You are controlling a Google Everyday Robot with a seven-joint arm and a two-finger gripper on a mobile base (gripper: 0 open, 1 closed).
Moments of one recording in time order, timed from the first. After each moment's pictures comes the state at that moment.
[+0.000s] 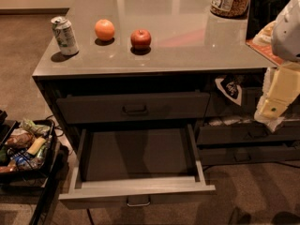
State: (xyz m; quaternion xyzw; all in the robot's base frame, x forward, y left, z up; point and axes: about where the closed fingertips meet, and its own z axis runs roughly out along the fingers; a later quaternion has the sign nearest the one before) arm 0.438 -0.217 0.976 -0.60 0.78 -0.03 0.16
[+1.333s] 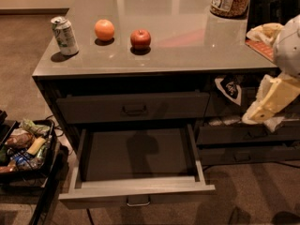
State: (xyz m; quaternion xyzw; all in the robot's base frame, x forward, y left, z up) arm 0.448 -0.199 0.974 -0.62 0.72 -0.02 0.30
